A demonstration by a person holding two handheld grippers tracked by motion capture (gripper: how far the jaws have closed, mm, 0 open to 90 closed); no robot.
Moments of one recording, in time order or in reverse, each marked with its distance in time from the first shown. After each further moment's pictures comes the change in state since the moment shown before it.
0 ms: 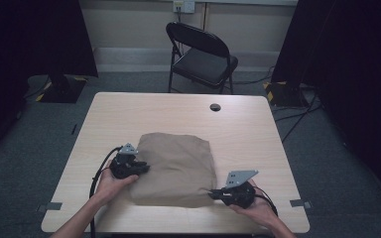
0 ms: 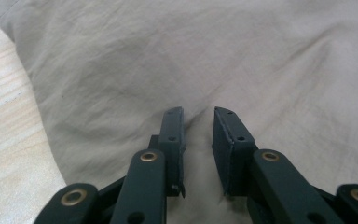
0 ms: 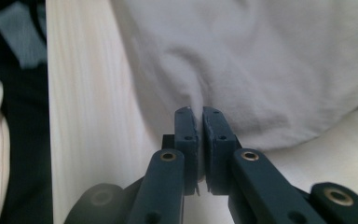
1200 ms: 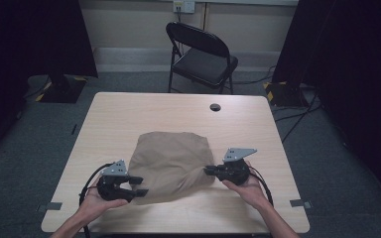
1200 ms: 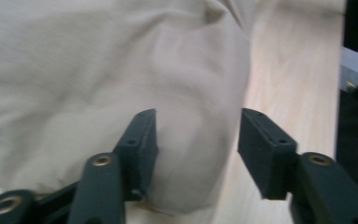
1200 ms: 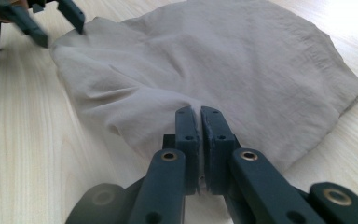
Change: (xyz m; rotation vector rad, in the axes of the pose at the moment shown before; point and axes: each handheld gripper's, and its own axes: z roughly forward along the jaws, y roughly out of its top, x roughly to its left) left arm -0.047 -0.025 -0.058 -0.075 -0.226 0.134; right arm -0.043 0.034 0.010 -0.116 -0.082 0.112
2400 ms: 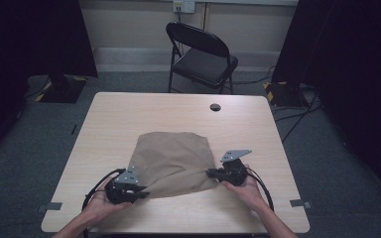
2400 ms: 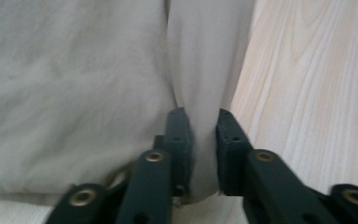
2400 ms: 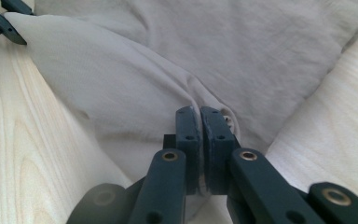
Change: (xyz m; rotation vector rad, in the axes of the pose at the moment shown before) left arm -0.003 -0.009 0.027 0.155 0.048 0.104; right arm -0.013 -0.020 0.018 0.114 -0.055 0.097
